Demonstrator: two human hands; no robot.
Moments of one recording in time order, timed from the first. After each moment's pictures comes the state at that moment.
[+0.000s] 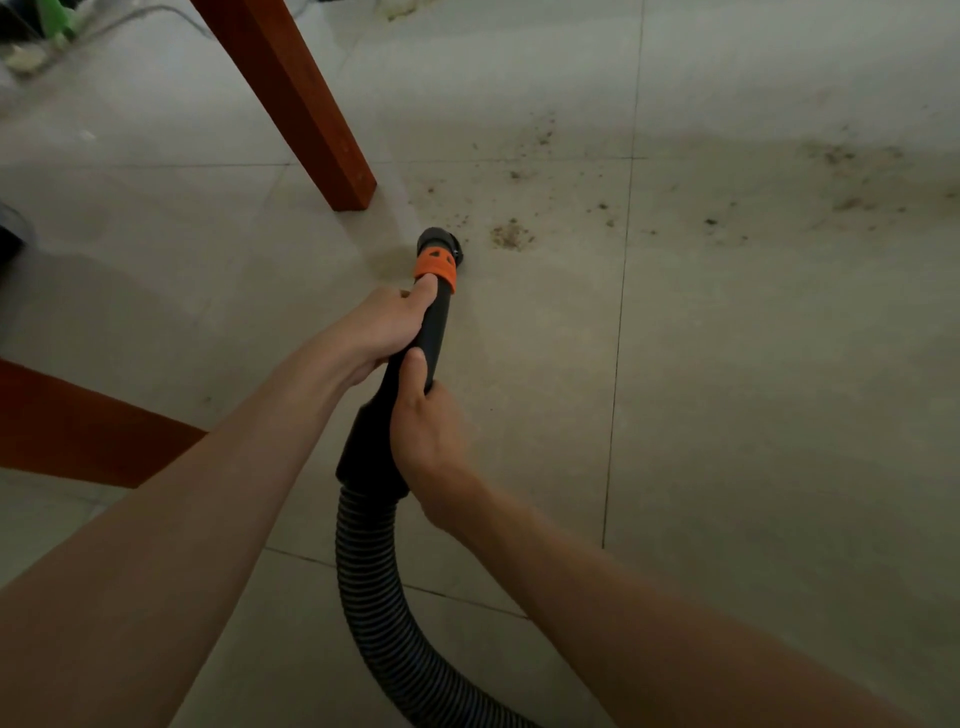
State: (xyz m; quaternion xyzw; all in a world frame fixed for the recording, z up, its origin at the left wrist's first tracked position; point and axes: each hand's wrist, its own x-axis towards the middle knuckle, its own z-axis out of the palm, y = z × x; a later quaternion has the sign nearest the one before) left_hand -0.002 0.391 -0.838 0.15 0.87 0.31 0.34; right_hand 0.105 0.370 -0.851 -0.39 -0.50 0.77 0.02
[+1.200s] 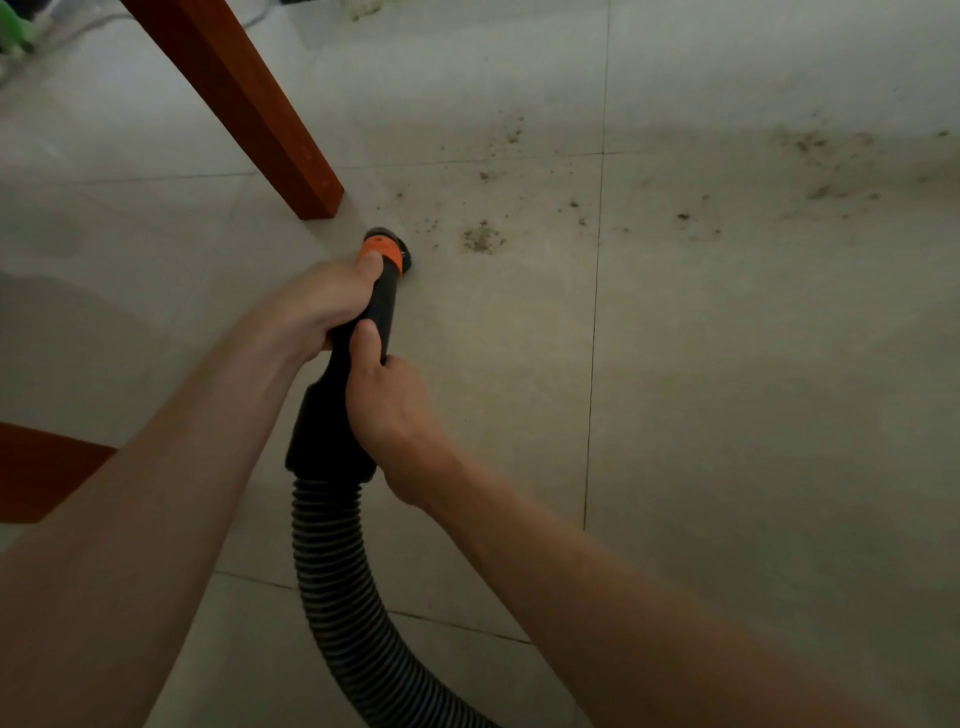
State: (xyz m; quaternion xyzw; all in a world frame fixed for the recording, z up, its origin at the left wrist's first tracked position) left_hand -0.022 0.416 -0.824 0.08 0.91 0.28 0.30; right_hand 0.099 0.401 -0.826 -0.35 -0.49 0.79 -0.02
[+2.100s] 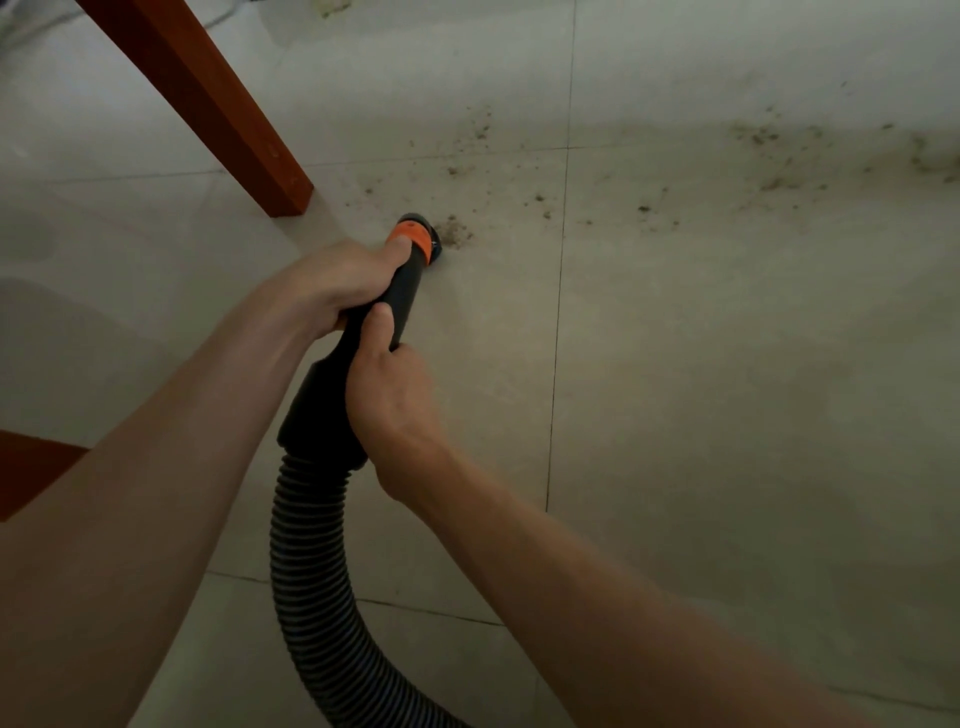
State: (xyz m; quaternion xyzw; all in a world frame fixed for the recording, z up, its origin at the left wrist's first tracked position) left_hand 0.014 0.446 -0.815 0.15 0.90 0.24 0.34; right_hand 0.126 0.412 -0.821 -0.40 -0.44 0.80 0.03
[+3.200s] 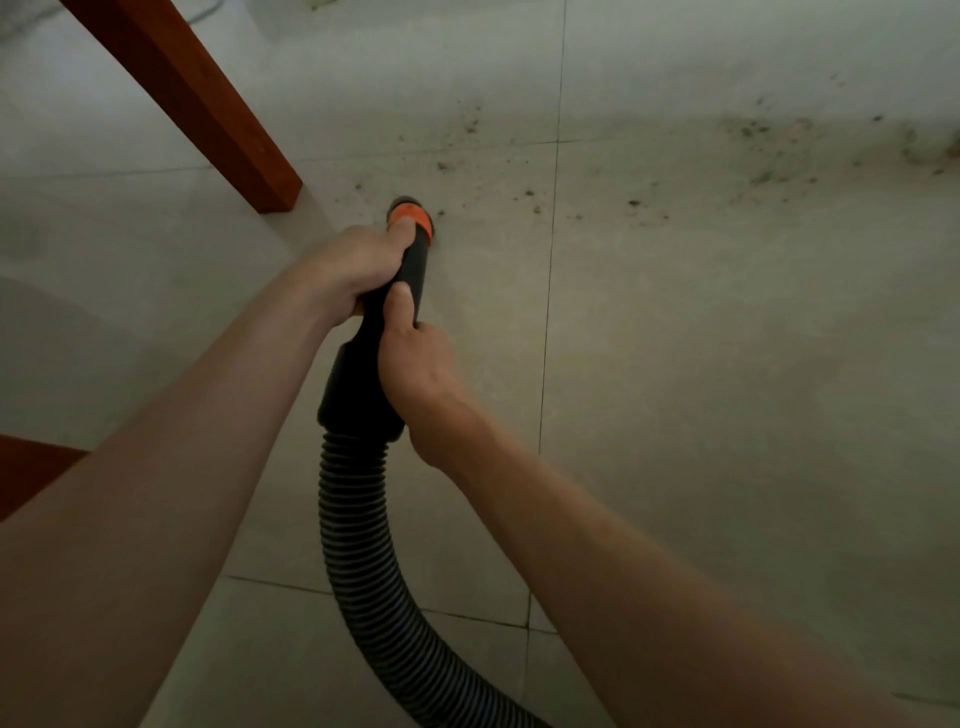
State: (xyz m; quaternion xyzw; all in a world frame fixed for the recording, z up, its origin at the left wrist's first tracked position) left_hand 0.019 0.467 -0.827 0.13 0.88 0.31 0.34; right_hand 0.135 0.443 -0.830 -0.39 -0.49 0.78 0.04
